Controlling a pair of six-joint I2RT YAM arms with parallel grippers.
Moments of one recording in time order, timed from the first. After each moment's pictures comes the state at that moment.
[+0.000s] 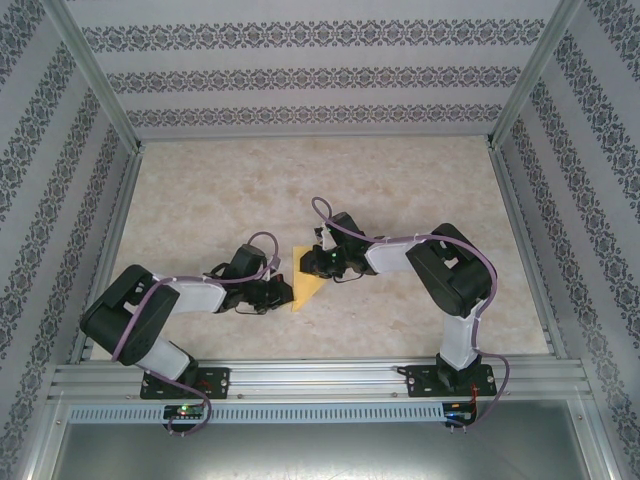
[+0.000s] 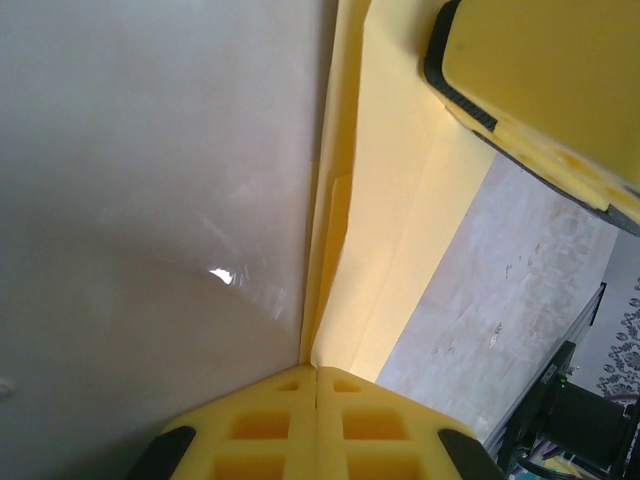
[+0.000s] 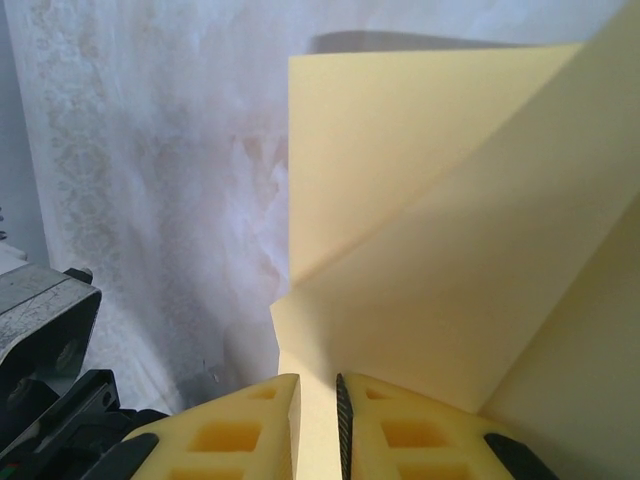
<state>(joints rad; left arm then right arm) -0.52 1.52 0.46 0.14 0.55 -0.90 0.65 1.91 0.93 0.11 -0.58 0.84</state>
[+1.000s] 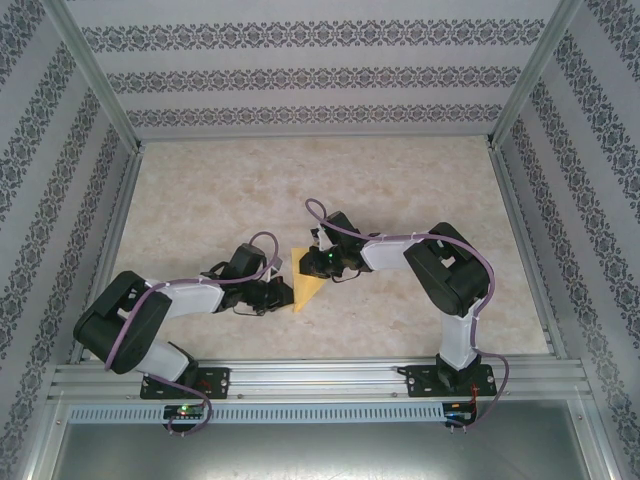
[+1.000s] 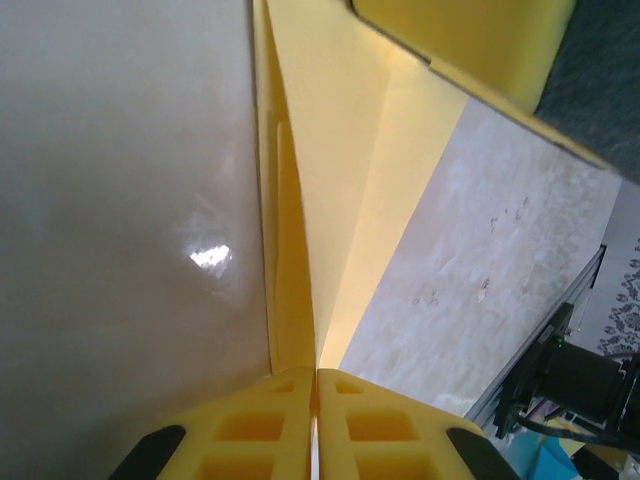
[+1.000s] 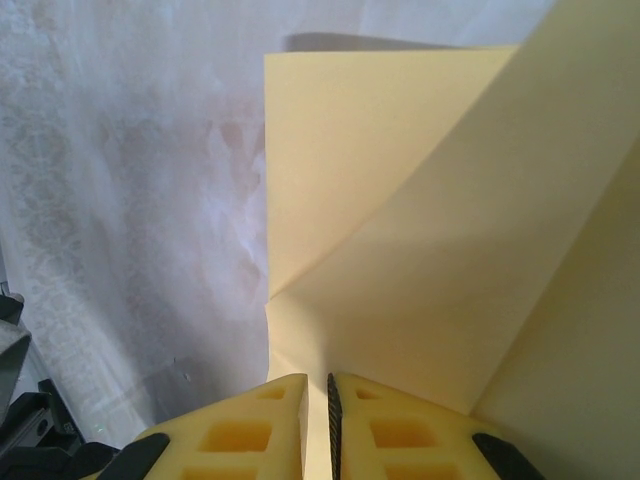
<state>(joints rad) -0.53 1.48 0.47 0.05 0.60 -0.84 0.67 1.93 0.99 0.00 -0.54 0.77</state>
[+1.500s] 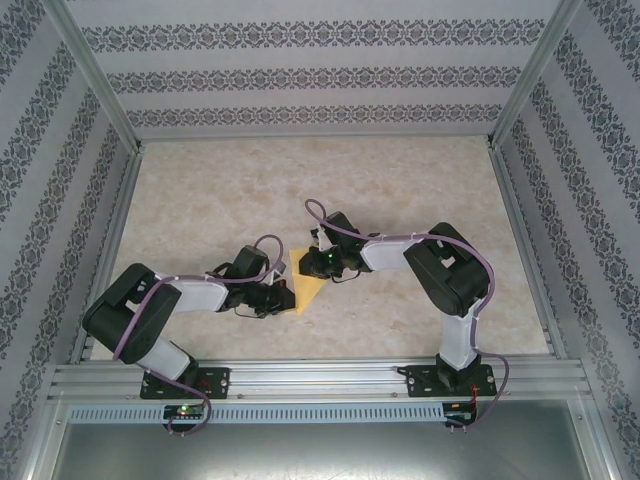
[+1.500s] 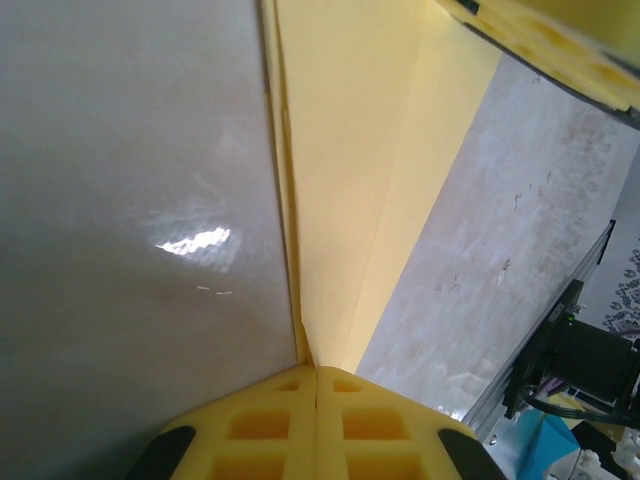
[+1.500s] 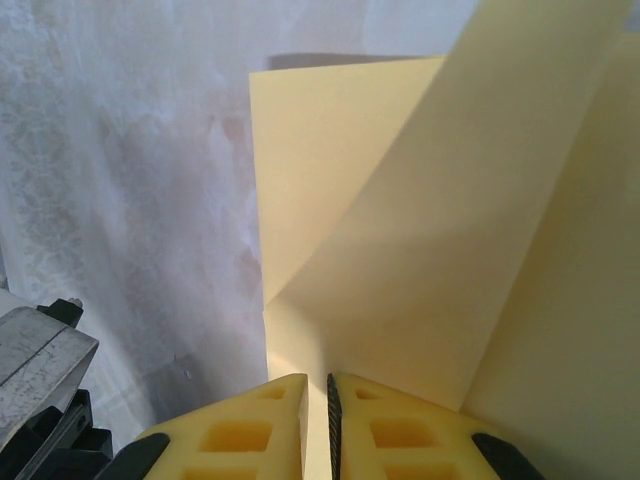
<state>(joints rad) -0.54 1.54 0.47 0.07 0.64 -0.82 0.68 1.93 0.99 -0.01 -0.54 0.77</state>
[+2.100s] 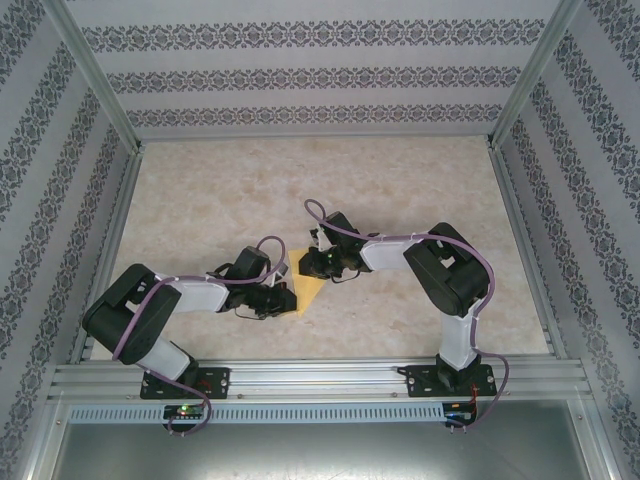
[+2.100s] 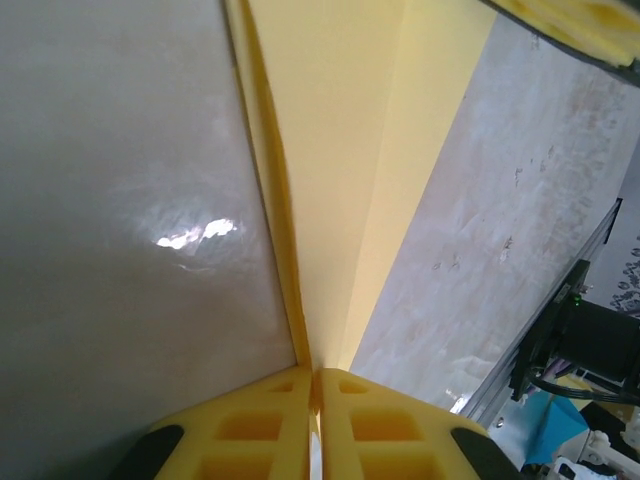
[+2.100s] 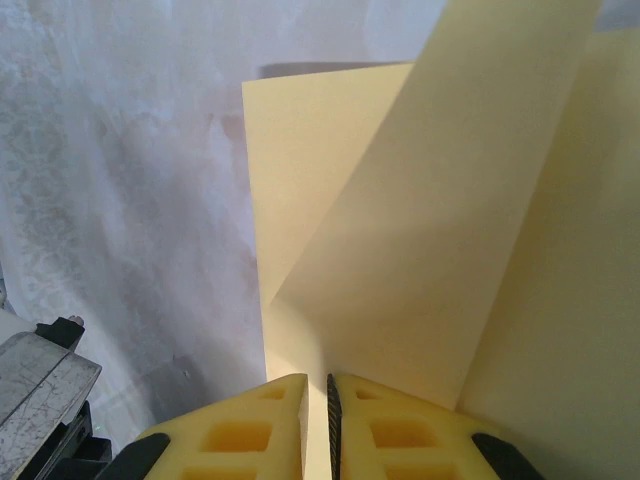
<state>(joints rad) -0.55 1.53 0.48 0.05 0.66 -0.79 0.68 1.93 0.99 -0.01 -0.53 0.77</state>
